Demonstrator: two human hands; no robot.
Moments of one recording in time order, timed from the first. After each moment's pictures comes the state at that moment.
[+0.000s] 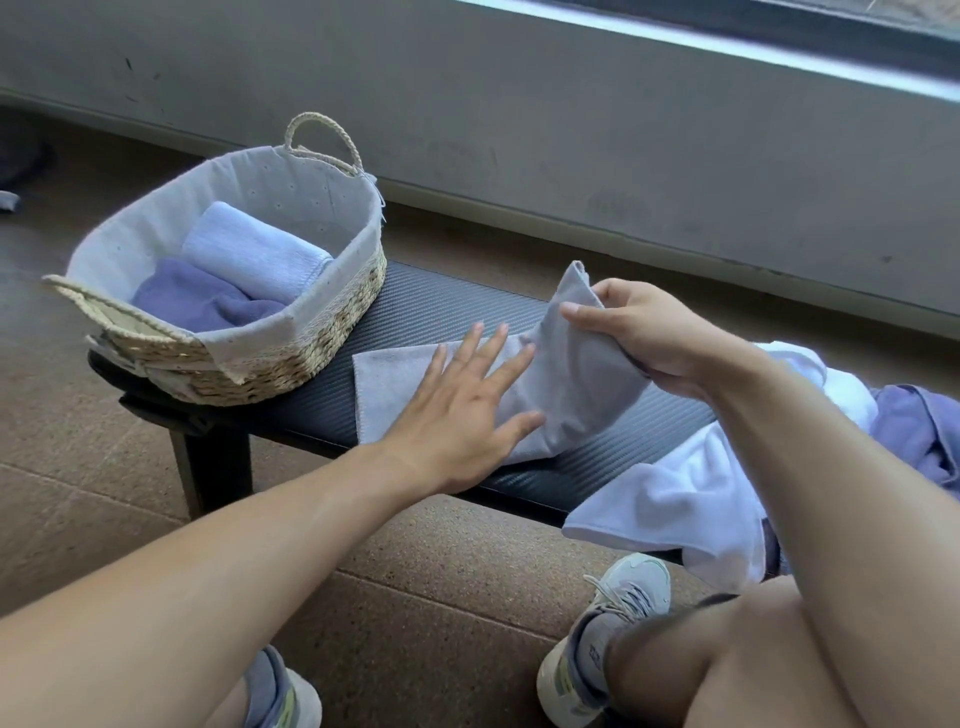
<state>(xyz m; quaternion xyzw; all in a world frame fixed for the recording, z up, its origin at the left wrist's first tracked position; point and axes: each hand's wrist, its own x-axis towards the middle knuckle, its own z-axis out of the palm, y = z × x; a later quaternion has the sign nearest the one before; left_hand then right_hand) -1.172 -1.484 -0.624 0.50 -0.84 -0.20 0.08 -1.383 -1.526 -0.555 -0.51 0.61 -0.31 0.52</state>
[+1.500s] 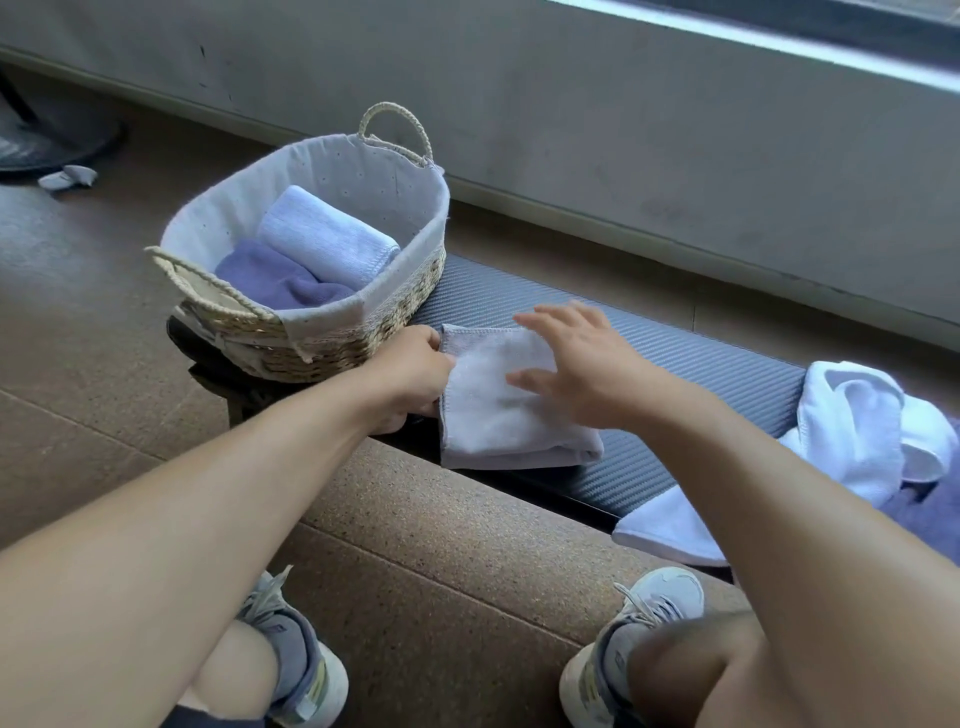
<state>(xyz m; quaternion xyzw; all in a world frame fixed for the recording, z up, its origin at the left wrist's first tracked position) -1.108 -1.505 -0.601 0.67 -0.44 -0.53 0.29 -1.295 -1.517 -0.577 -0.79 0.58 0.03 0.18</state>
